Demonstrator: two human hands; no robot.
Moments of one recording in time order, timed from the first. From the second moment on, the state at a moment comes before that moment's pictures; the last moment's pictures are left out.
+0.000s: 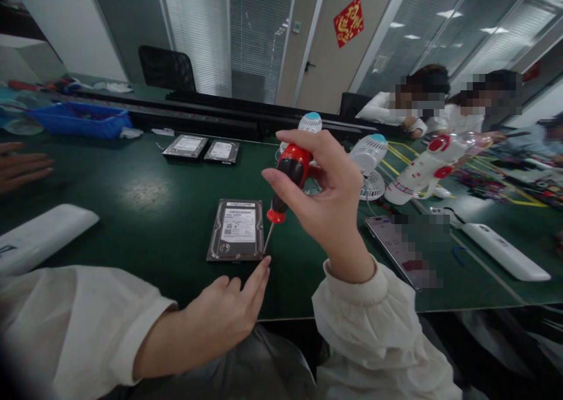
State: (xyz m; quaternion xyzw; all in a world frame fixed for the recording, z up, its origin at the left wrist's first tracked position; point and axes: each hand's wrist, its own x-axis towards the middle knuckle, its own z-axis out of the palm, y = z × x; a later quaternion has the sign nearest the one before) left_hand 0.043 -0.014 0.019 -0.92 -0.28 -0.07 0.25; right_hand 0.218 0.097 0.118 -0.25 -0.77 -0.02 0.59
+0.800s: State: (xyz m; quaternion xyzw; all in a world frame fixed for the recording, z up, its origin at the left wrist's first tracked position) left_hand 0.042 -0.013 0.014 -0.92 -0.27 -0.08 0.25; right_hand 0.220 0.098 0.107 -0.23 -0.74 0.02 0.63
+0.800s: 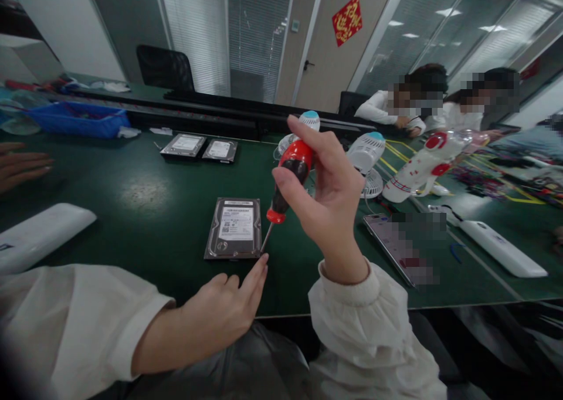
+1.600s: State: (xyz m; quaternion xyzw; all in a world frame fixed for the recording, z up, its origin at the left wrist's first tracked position) left_hand 0.042 -0.014 0.018 -0.93 -0.27 -0.08 0.25; right_hand 0.219 0.101 0.106 -0.22 -0.73 -0.01 0.64
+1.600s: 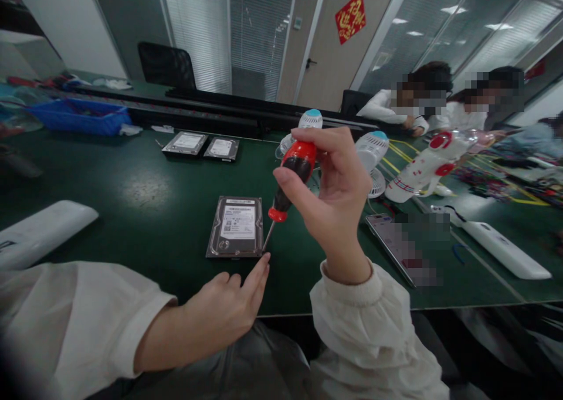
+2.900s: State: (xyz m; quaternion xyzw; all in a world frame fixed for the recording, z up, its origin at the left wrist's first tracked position) left_hand 0.043 -0.015 0.014 -0.93 -0.28 -0.06 0.24; right_hand 0.219 0.103 0.102 -0.20 -0.74 0.06 0.64
